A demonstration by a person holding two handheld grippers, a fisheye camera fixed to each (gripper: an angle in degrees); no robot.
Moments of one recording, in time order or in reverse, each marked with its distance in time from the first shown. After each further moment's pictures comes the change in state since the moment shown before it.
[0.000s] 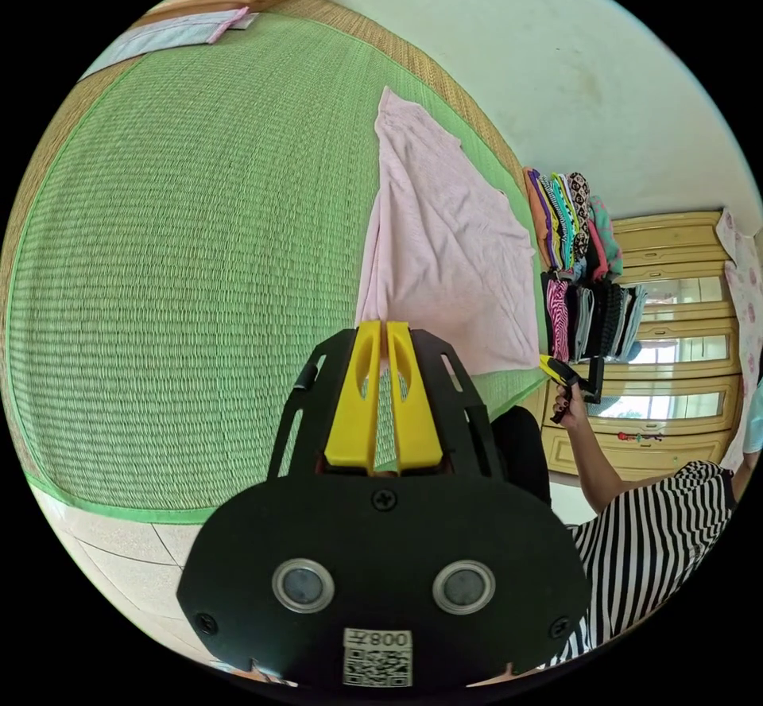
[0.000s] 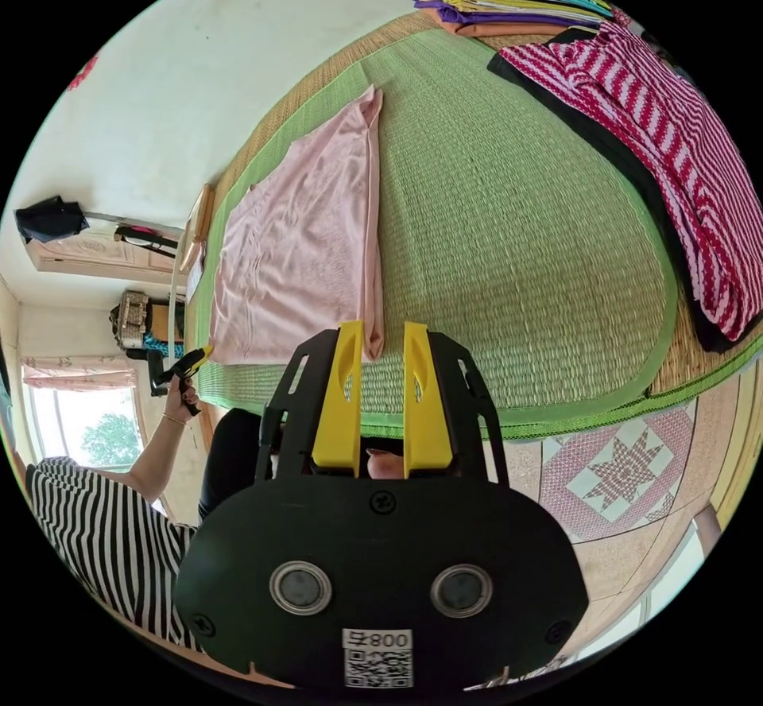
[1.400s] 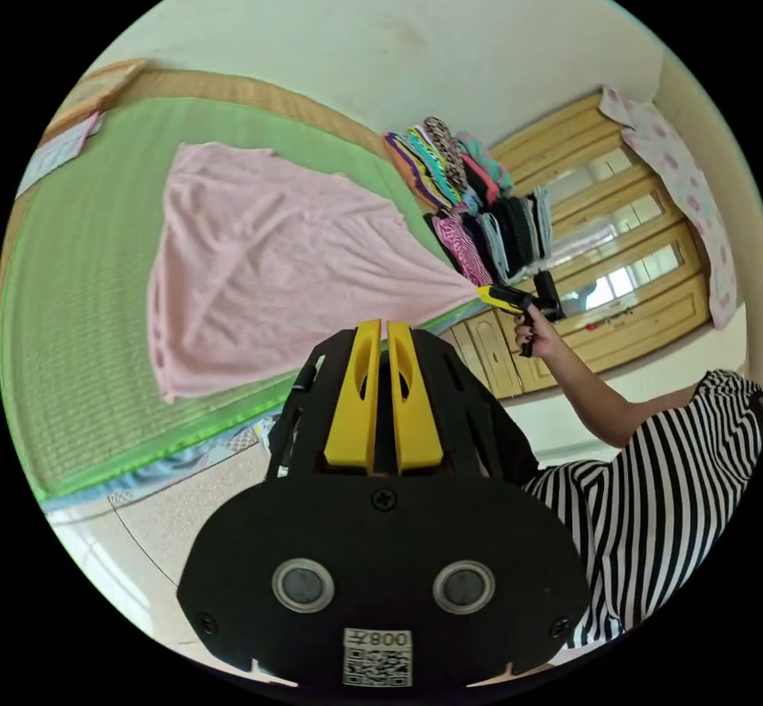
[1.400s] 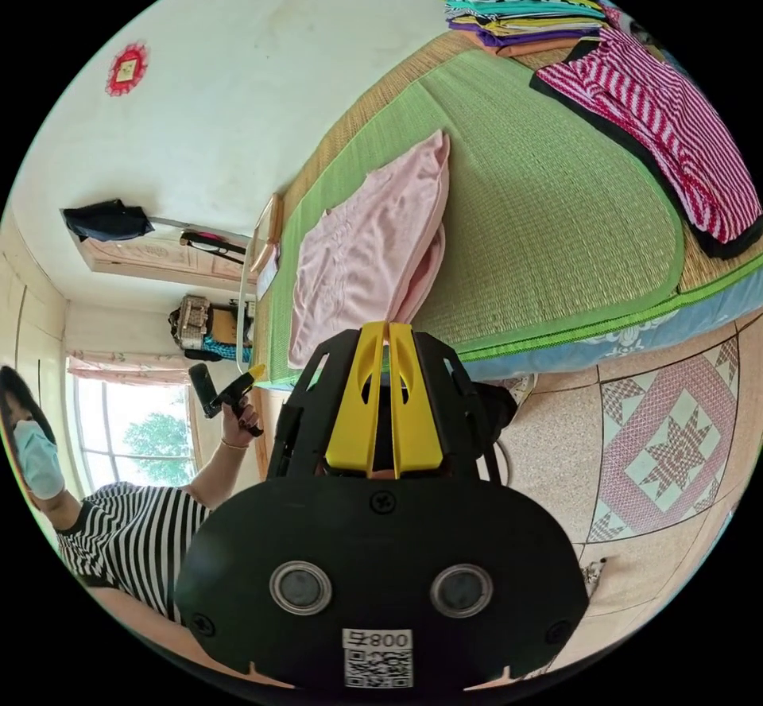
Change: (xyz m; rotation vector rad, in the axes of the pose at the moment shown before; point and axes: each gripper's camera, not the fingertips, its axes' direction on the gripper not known) left arm 0.090 0.174 0.112 0.018 0.183 0.433; right arm -0.008 0.104 -0.069 0.048 -0.216 -0.007
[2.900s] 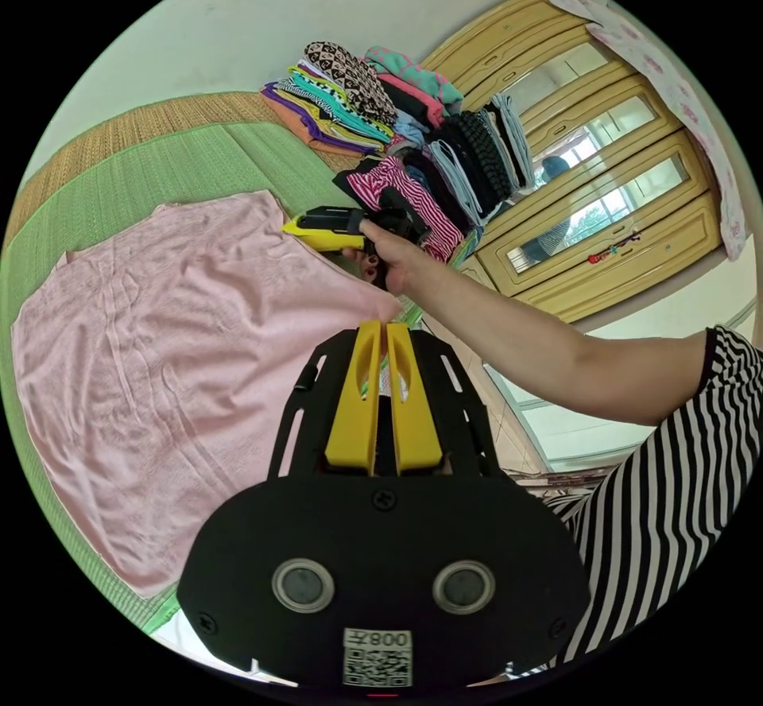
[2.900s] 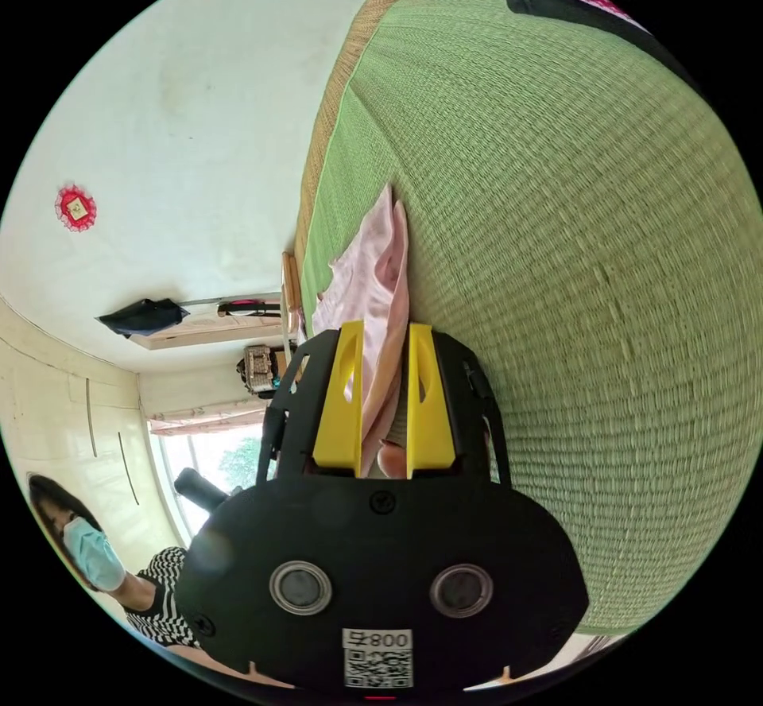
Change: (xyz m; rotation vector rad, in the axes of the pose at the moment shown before) left arm 0.089 -0.086 0.227 -0.220 0.022 0.238; right arm 0.181 -0.260 0.132 -0.036 -0.294 0.207
